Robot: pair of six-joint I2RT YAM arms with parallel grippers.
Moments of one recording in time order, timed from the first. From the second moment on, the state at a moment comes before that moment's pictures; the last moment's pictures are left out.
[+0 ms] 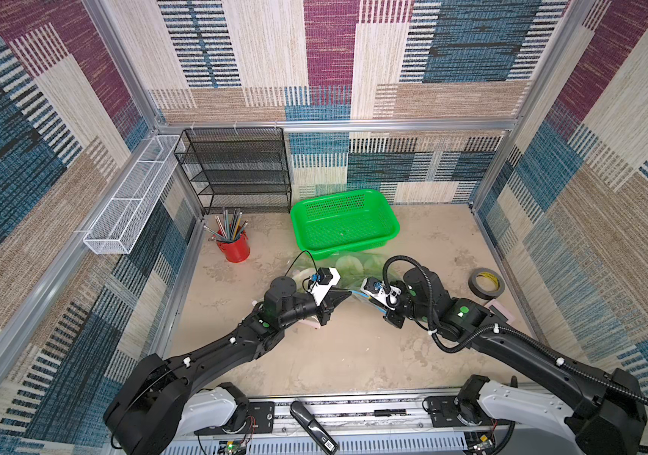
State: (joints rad) left arm -0.66 1.20 0.54 0.53 0.52 0.00; right arm 0.73 1.06 0.80 -0.42 -0.10 -0.43
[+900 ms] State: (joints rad) left arm -0.58 1.22 0.47 0.68 0.45 -0.10; right arm 0.72 1.03 0.87 -0.74 0.14 -0.44
